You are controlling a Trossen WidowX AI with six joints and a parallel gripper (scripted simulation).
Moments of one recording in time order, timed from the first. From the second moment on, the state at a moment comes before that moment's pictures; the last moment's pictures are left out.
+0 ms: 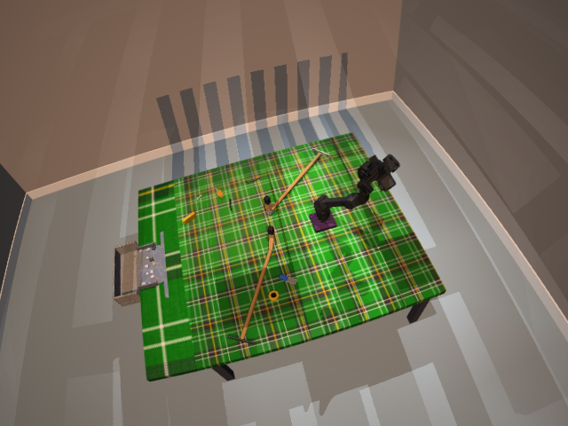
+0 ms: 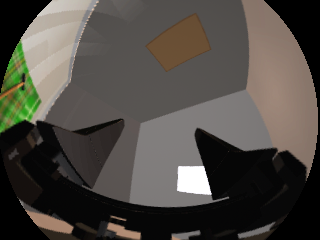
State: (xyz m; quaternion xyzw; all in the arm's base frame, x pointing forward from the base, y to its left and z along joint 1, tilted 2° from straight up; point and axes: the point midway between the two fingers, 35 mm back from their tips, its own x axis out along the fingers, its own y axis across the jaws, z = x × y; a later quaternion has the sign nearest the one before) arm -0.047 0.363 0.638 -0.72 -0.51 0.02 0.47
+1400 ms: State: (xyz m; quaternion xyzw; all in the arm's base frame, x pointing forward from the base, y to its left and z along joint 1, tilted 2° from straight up) arm -0.088 0.188 0.721 -0.40 -0.59 0.05 0.70
